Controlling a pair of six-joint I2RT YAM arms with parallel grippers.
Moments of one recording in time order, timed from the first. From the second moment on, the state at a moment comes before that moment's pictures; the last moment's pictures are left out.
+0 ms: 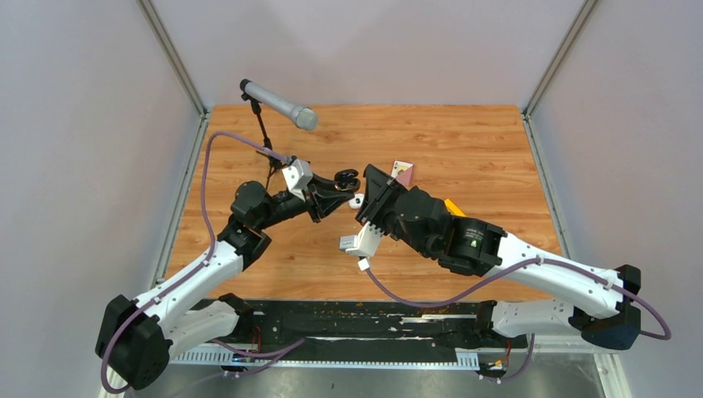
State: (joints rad) left arm -0.57 0.99 0.62 0.54 0.60 -0.14; right arm 1.20 1.12 1.21 -0.40 0.47 -1.87
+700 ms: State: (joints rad) left arm -0.57 1.00 0.65 0.59 0.63 -0.22; right arm 1.20 1.18 1.21 -0.35 0.45 -1.89
